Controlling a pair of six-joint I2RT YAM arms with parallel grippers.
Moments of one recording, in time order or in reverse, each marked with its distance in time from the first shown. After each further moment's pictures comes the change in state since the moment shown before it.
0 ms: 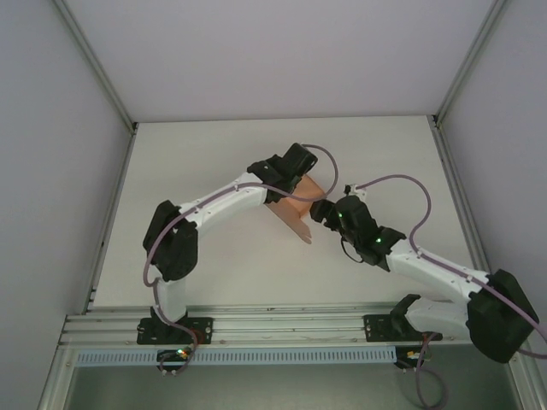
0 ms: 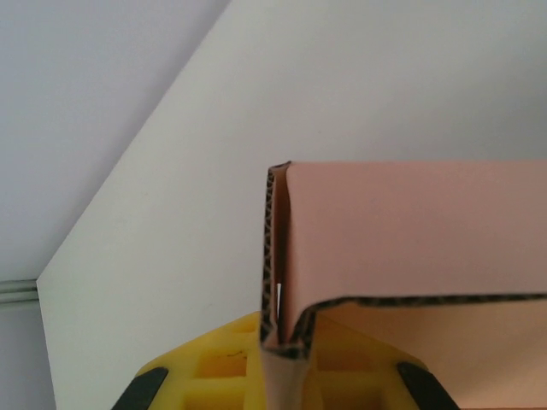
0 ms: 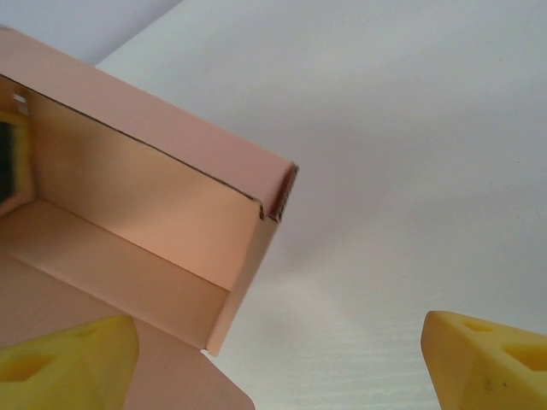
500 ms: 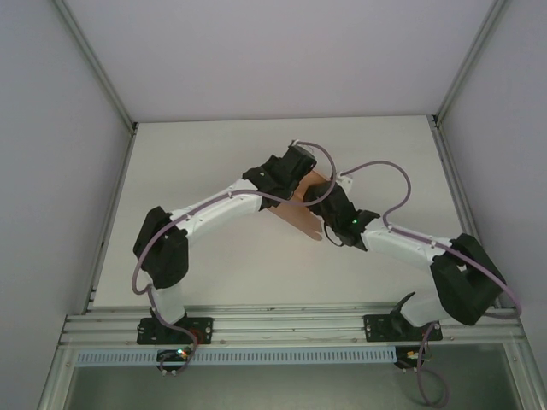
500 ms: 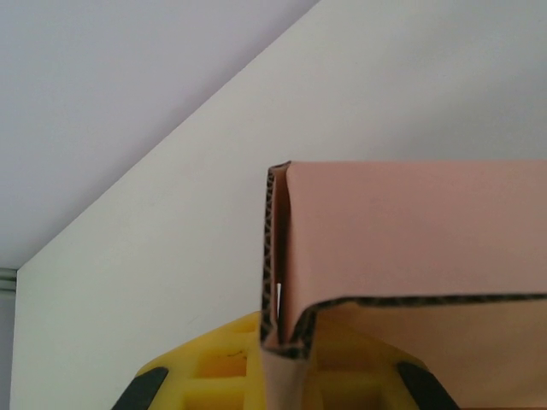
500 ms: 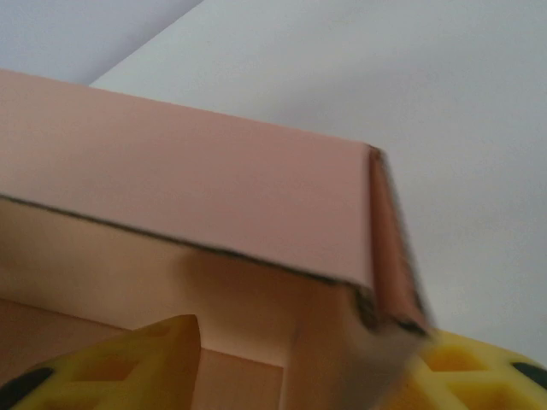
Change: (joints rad) left arm -0.028 -0.076 -0.082 0.113 -0.037 -0.113; right arm 0.011 0.279 0.185 0.066 0.096 0.055
